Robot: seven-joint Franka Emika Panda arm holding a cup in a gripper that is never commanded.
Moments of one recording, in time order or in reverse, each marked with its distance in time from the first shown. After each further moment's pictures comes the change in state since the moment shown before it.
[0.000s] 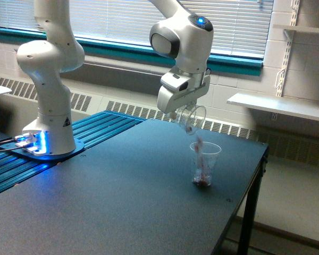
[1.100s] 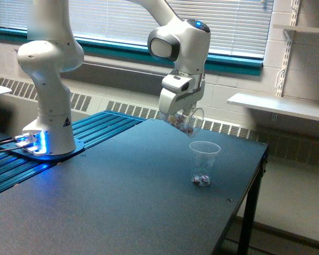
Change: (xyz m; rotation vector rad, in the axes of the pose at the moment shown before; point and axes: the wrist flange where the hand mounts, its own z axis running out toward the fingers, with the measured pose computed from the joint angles) arm -0.021 -0.001 0.020 -0.025 0.139 -0.112
